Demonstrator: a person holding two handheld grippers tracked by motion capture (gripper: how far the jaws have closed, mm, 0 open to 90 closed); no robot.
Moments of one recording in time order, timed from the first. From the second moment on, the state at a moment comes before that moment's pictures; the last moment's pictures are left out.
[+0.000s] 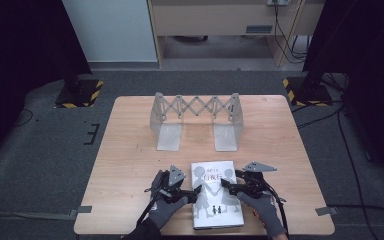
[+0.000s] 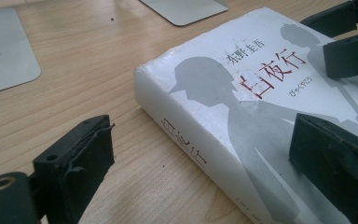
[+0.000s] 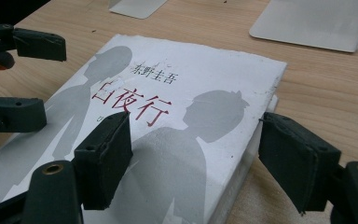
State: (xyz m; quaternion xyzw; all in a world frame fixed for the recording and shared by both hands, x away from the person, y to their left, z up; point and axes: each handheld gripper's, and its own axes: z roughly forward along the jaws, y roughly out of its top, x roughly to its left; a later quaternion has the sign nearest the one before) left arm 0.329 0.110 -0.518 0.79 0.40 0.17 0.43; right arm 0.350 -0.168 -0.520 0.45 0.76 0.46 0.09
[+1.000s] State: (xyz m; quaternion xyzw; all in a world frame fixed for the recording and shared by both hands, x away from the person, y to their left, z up) left arm 0.330 0.116 -0.522 0.78 0.40 0.15 0.46; right arm 0.350 -0.155 -0.503 0.43 0.72 0.54 0.09
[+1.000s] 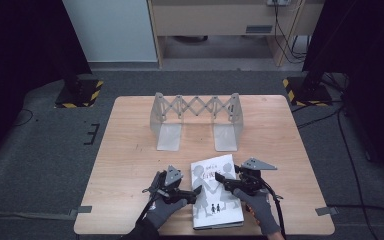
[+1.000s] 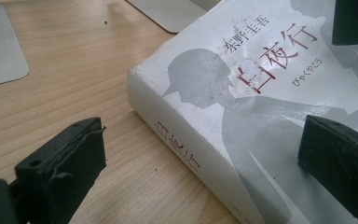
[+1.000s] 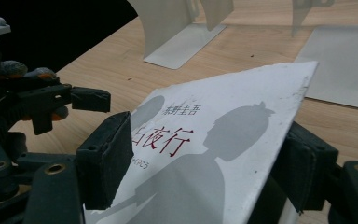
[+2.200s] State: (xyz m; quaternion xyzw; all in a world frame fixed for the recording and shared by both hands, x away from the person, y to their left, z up) left arm 0.334 0.123 -0.525 0.75 0.42 0.10 0.49; right arm 0.357 -0.147 -0.510 0.47 0.71 0.53 0.02
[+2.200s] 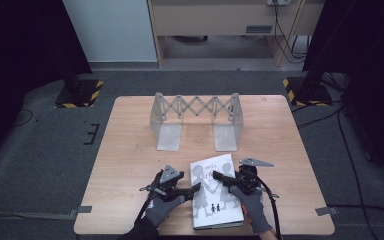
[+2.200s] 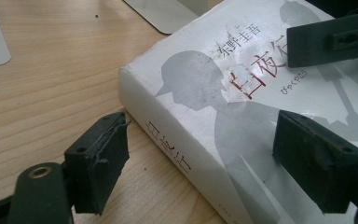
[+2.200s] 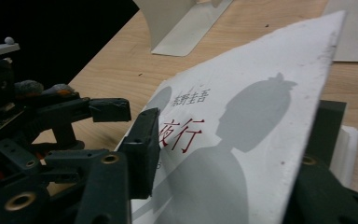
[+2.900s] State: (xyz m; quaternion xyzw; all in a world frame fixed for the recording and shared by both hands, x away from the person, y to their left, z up) left arm 0.334 0.124 -0.527 0.76 0.42 0.10 0.49; right arm 0.354 -0.140 -0.512 0.44 0.74 0.52 0.02
